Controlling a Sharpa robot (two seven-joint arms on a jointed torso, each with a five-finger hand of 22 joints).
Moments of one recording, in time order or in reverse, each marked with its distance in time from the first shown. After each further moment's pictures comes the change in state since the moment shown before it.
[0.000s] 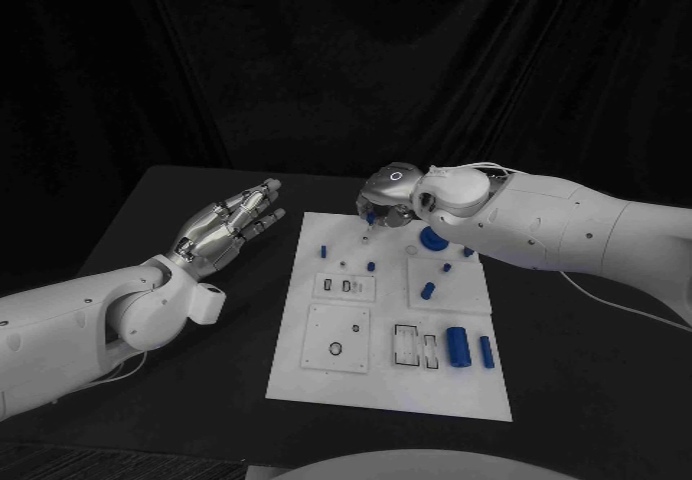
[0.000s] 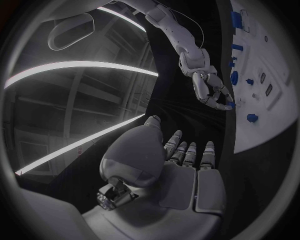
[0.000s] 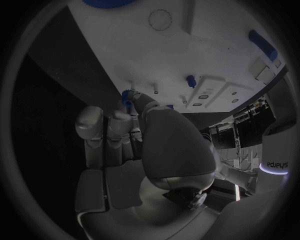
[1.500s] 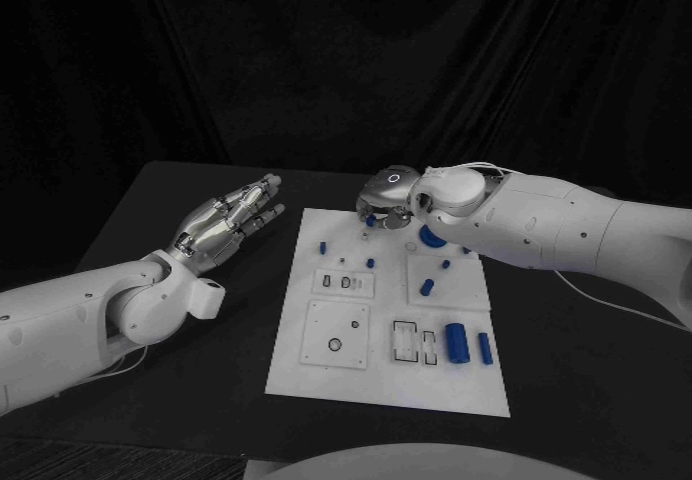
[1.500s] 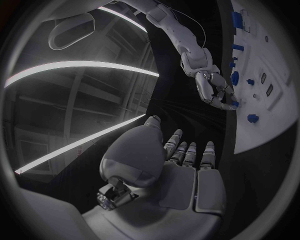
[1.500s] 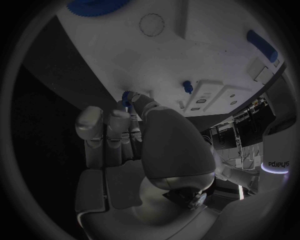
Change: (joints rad) left arm 0.000 0.010 0.000 -0.013 0.000 0.012 0.000; left_hand 0.000 0.000 0.003 0.003 0.004 0.021 0.007 0.009 0.003 -0.004 0.004 0.000 0.000 0.000 0.000 0.000 0.000 0.000 -0.004 0.003 0.000 0.000; right arm -0.018 0.007 0.002 -0.009 0.003 0.040 0.001; right_hand 0.004 -0.004 0.014 0.003 -0.008 -0.014 0.000 -0.021 -0.001 0.002 0.007 -0.018 -0.003 -0.011 0.011 -0.012 -0.018 0.000 -0.003 0.003 0.004 0.013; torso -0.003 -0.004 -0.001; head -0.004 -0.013
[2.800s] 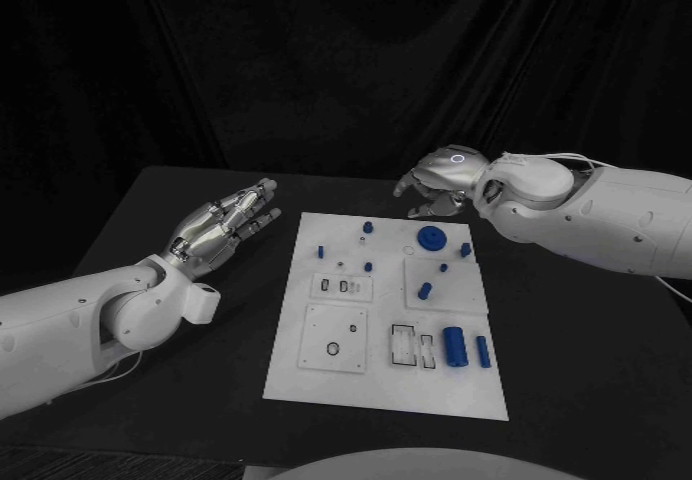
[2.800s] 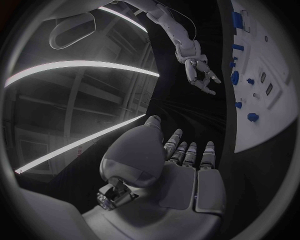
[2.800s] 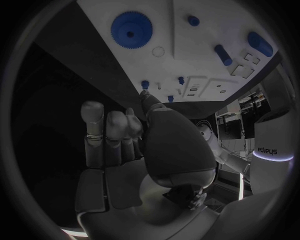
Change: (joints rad) left arm 0.000 -0.014 0.000 0.003 0.000 0.007 0.000; left_hand 0.008 0.000 0.000 0.000 0.000 0.007 0.000 0.000 0.001 0.000 0.000 0.000 0.000 0.000 0.007 0.000 0.000 0.000 0.000 0.000 0.000 0.000; right arm 0.076 -0.322 -0.002 0.298 0.072 -0.107 -0.048; right_hand -0.087 0.009 -0.191 0.114 -0.178 -0.075 -0.009 -0.133 -0.166 0.260 -0.018 1.036 1.040 0.008 0.005 0.136 0.286 0.004 -0.046 0.013 -0.103 0.030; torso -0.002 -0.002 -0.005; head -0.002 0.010
